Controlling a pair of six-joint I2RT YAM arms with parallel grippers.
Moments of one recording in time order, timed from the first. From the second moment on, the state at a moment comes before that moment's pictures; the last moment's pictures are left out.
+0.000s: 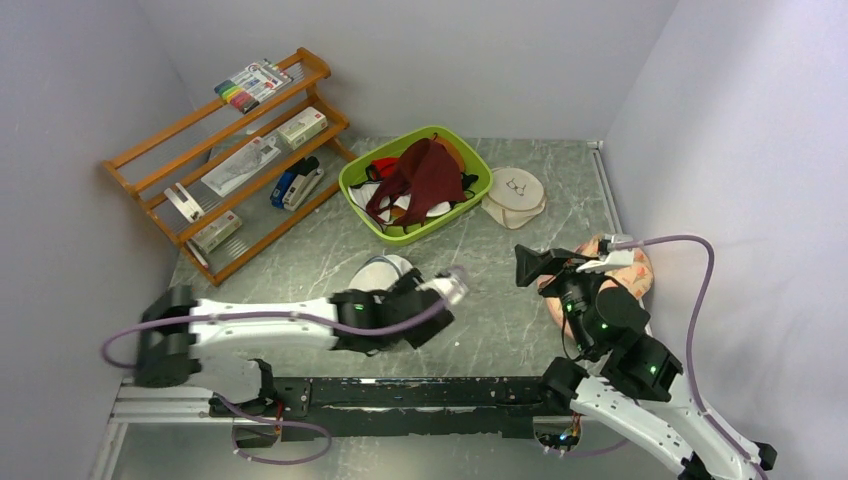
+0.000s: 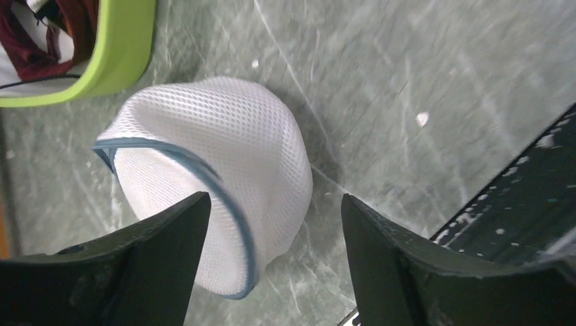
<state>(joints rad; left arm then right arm) -1.40 1.51 1.09 -0.54 -0.60 -0.19 0.88 0.31 0.72 -0.45 0.72 0.38</state>
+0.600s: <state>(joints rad) -0.70 0.98 0.78 -0.26 0.01 -0.28 0.88 0.52 0.68 -0.38 0.65 0.38</state>
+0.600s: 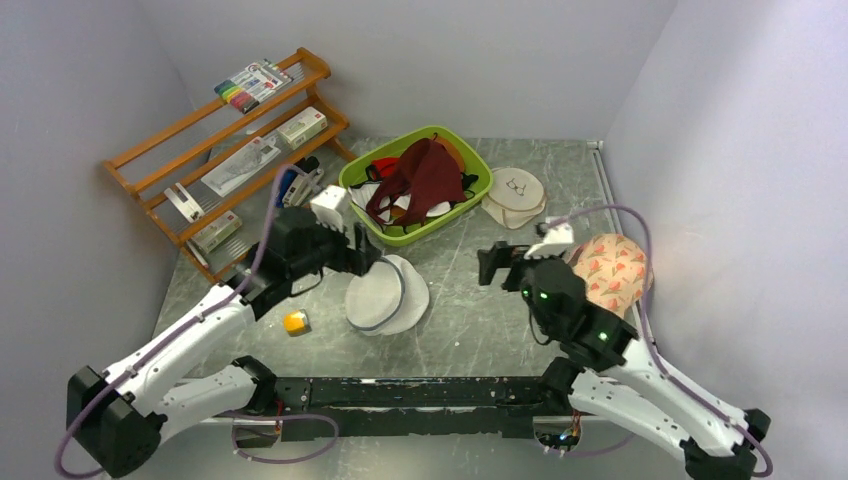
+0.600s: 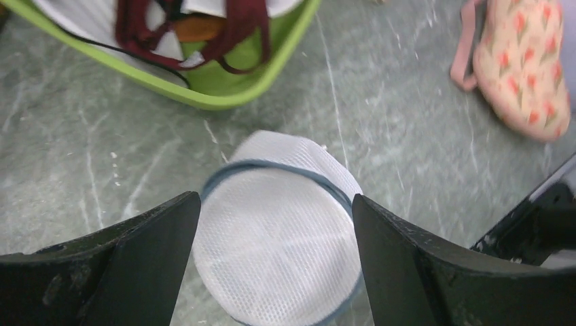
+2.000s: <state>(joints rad) -0.25 0.63 1.39 -0.34 -0.11 -0.05 0.24 0.58 1.28 -0.45 0.26 0.23</state>
